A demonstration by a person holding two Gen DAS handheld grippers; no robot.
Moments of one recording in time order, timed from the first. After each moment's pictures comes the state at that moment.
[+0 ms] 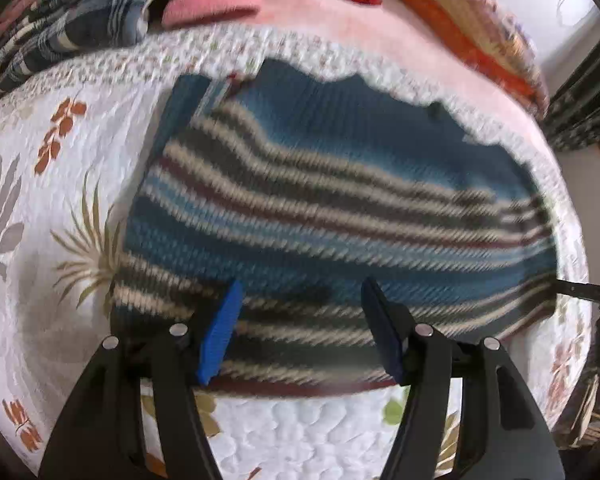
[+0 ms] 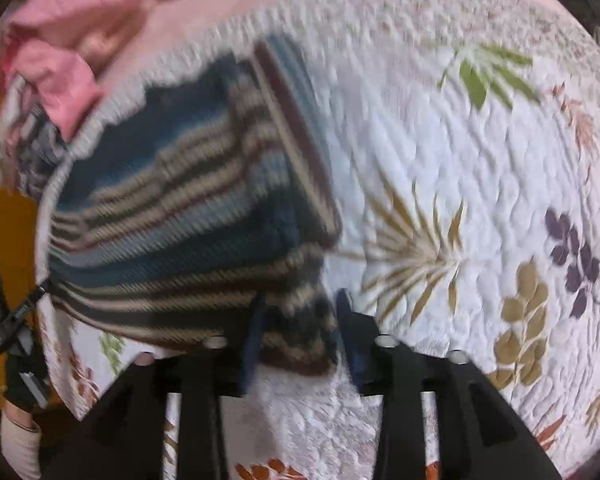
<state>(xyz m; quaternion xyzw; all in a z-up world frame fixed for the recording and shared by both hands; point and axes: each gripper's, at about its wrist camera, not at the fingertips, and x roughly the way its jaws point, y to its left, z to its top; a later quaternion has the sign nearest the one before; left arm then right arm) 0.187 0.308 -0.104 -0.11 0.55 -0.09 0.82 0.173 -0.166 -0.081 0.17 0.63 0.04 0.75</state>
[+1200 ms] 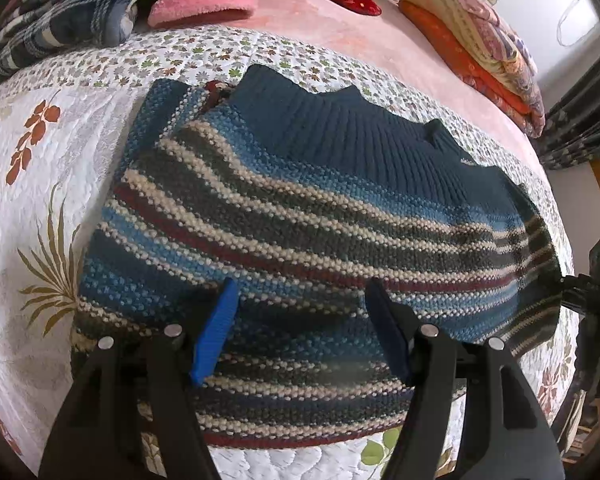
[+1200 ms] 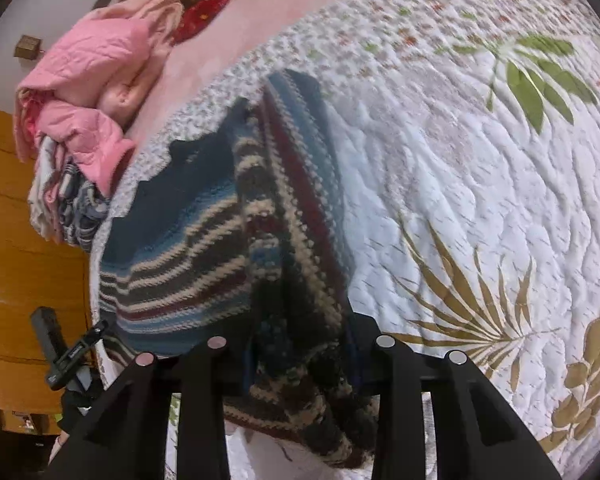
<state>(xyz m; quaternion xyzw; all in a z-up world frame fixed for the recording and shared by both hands) 0.210 0.299 -0.125 -0.12 0.56 -0.10 0.82 0.201 -0.178 -0.109 0.28 0.60 0.09 0.75</state>
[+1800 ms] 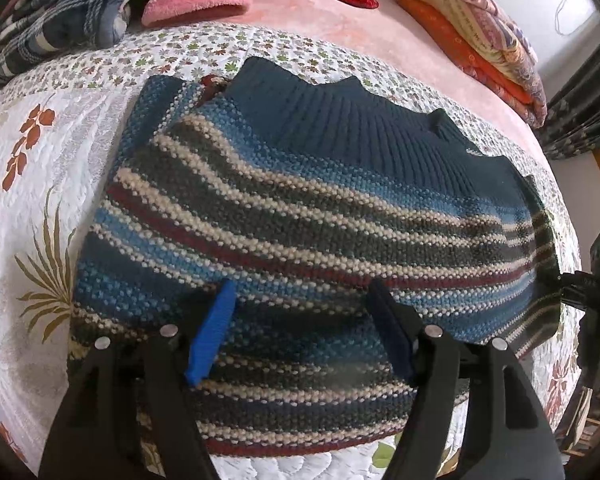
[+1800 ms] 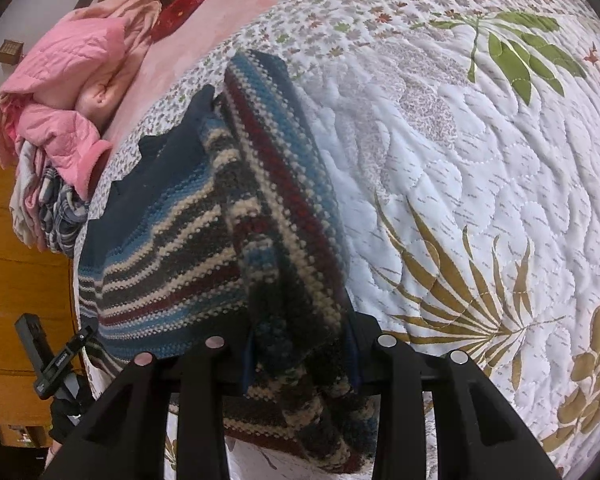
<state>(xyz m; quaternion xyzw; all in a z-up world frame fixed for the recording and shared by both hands) 0.214 0.298 -0.133 -0.11 0.56 -0.10 0.82 0.199 -0.172 -0.124 0.28 0.60 0.06 0.74</state>
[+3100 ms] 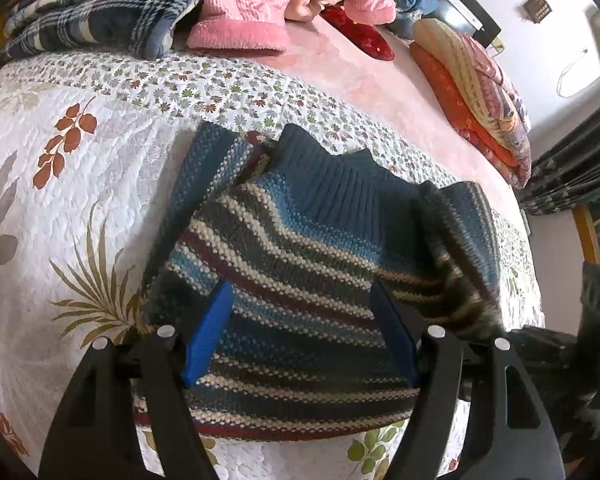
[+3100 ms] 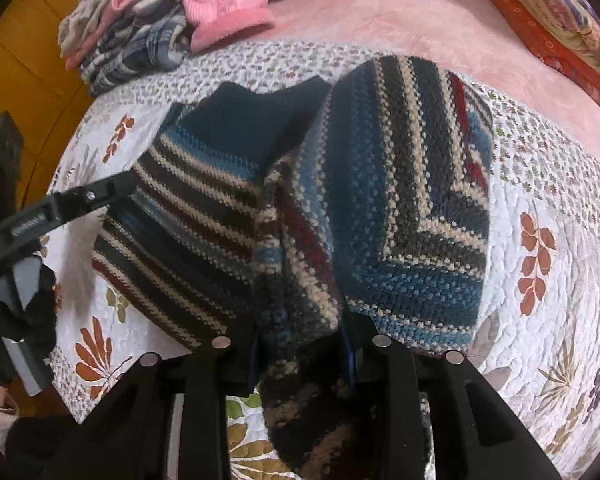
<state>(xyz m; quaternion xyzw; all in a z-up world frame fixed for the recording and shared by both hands) 0.215 0.350 -0.088 -0.21 0.52 -0.10 0.82 0.206 0.096 -0.047 -0.02 0.61 0.17 0.77</state>
